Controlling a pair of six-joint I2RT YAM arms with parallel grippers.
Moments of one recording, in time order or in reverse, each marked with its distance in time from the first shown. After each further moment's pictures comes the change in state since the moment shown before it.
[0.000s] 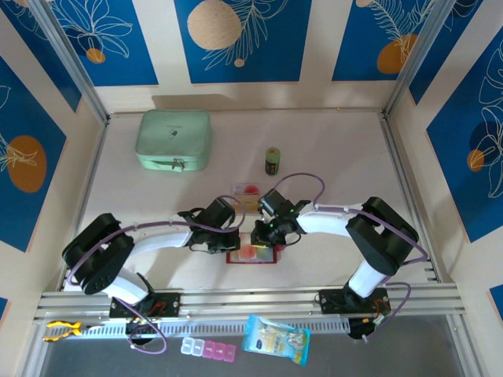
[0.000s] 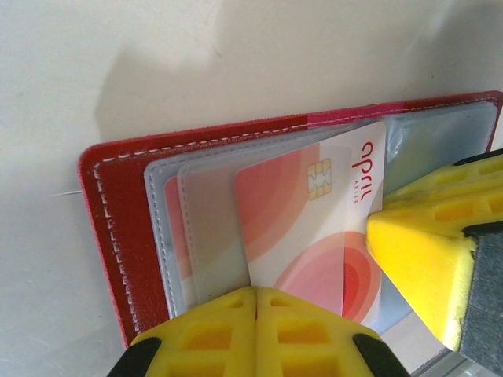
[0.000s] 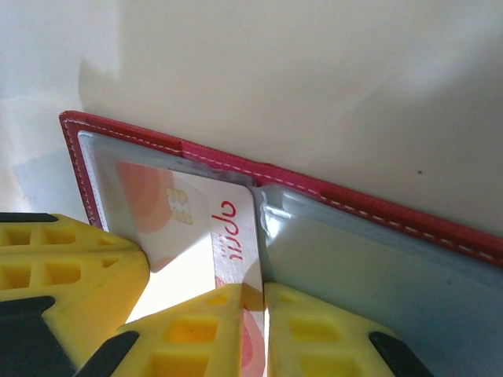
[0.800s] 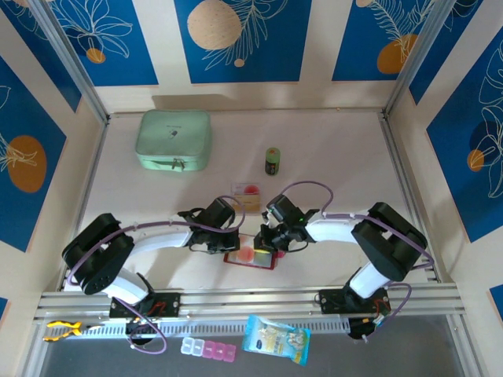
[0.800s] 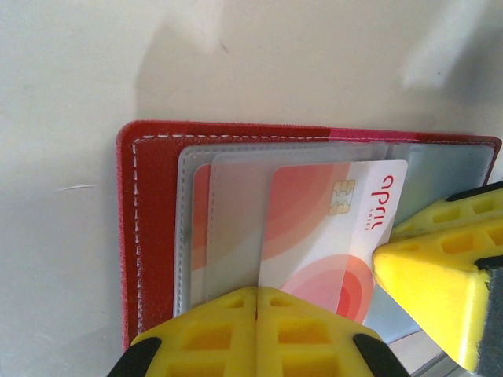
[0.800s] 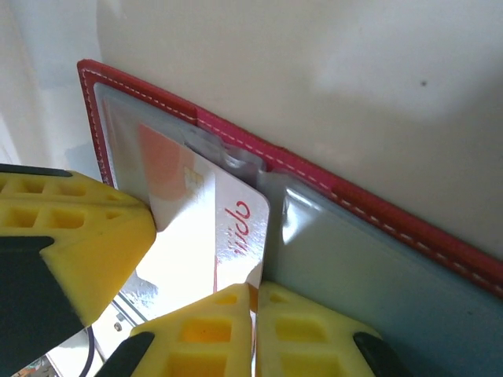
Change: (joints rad) left arm 0.000 0.000 0.000 -0.007 -0.003 0.000; right arm -0.023 -0.068 -0.152 0.183 -0.102 0.057
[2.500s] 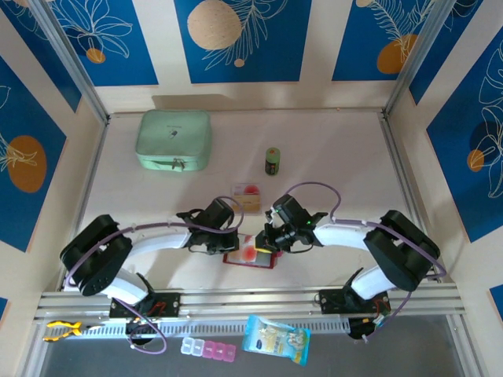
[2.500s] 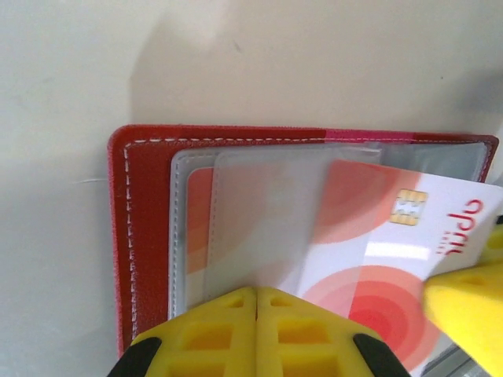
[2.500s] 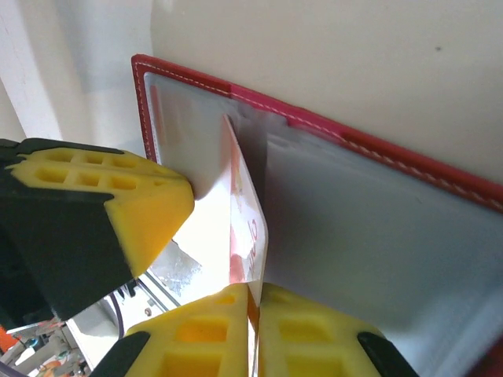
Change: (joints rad) left arm 0.000 -0.021 -0.021 0.010 -0.010 -0.026; right arm -0.019 -0.111 -0.057 0.025 -0.023 0.039
